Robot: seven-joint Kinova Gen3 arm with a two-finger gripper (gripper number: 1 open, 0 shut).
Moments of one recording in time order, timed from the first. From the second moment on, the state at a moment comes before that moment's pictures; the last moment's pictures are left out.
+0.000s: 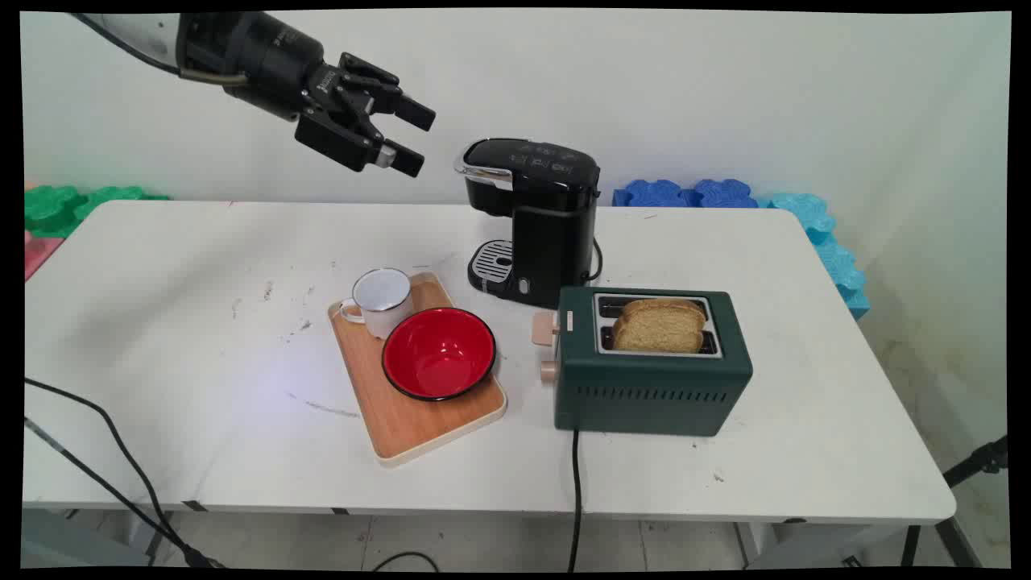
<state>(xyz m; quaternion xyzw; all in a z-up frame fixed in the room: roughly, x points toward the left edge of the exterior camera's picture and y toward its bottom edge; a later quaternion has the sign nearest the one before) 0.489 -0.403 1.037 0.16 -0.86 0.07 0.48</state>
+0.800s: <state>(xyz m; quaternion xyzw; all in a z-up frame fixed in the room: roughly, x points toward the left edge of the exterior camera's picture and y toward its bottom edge) 0.451 -0.396 0.994 0.16 -0.86 0.08 0.48</state>
